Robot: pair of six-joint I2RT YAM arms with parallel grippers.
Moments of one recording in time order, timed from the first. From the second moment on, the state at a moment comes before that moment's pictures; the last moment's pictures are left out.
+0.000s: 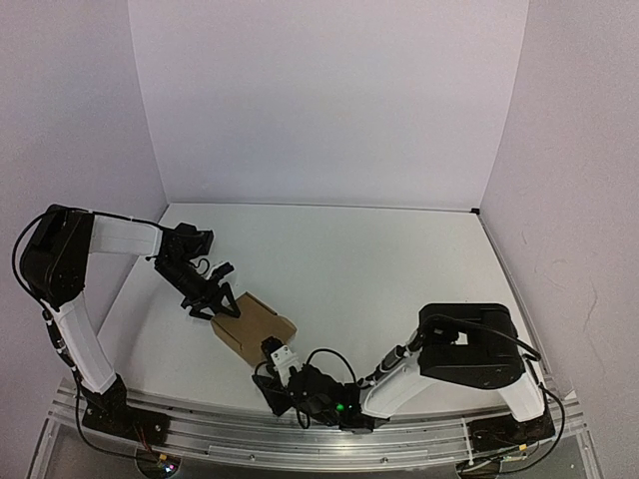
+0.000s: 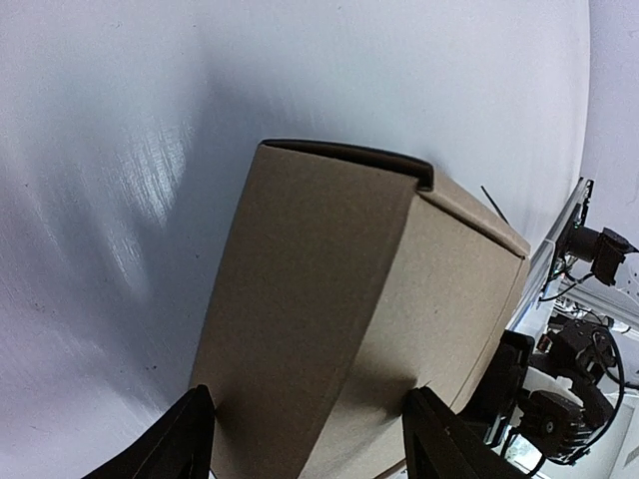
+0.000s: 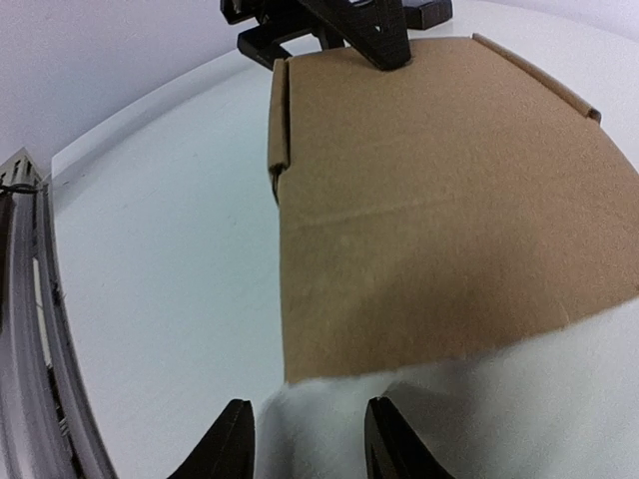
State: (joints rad) left arm -0.32 1.78 1.05 -0.72 0.68 -0.10; right arm 1.43 2.27 1.03 0.83 0.46 0.42
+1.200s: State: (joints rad) left arm -0.33 1.82 1.09 -0.73 0.69 0.08; right arm 1.04 1.97 1.08 0.43 -0.11 0.61
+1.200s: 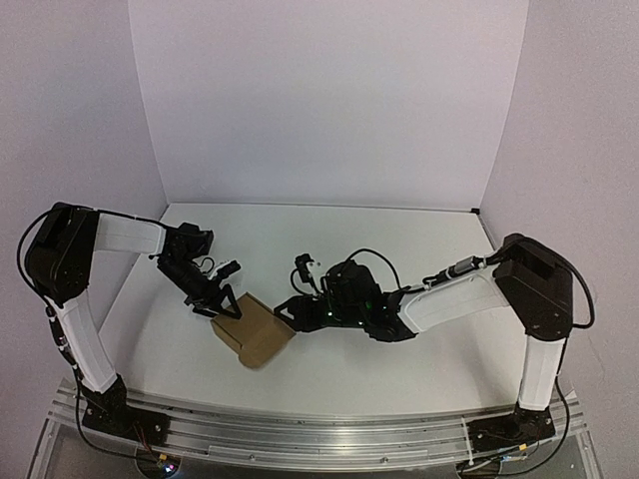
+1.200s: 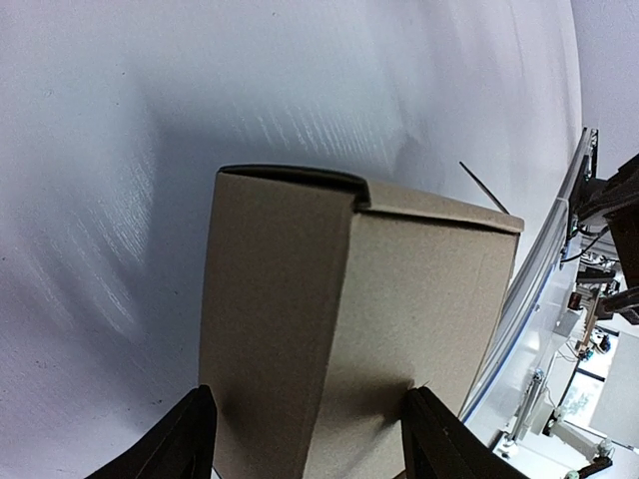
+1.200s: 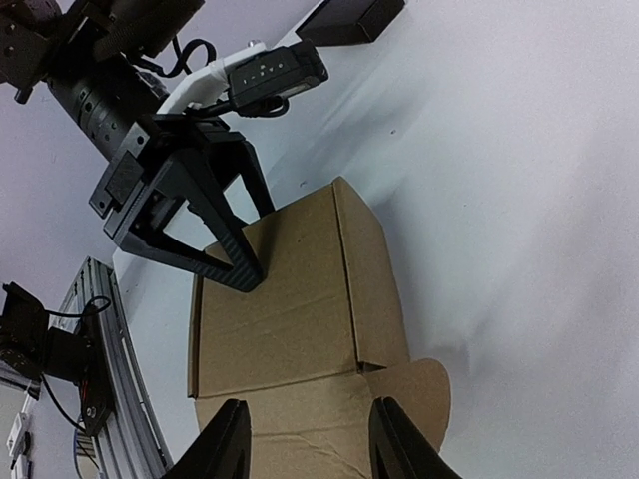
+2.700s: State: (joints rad) left arm -0.34 1.94 1.26 -0.83 0.73 0.45; right arm 1.16 2.12 1.13 0.45 -0.23 0.79
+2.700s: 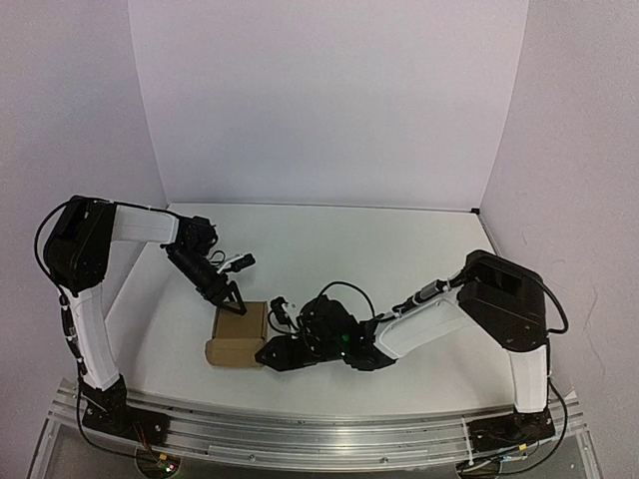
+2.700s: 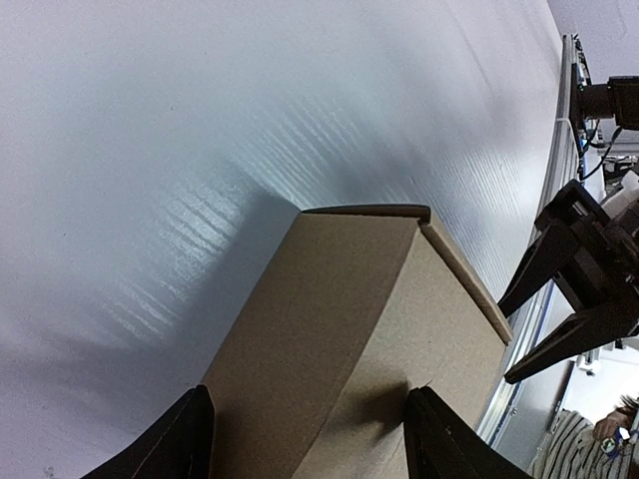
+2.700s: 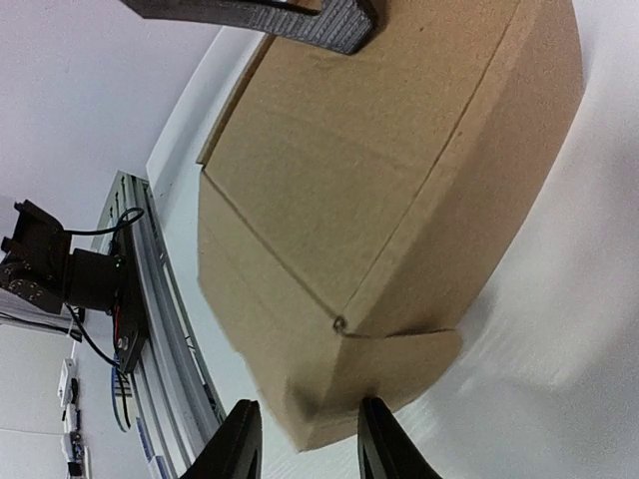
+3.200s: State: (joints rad) left arm -0.36 2.02 1.38 -0.90 0.73 0.59; right arm 1.17 1.88 0.89 0.50 -0.10 0.69
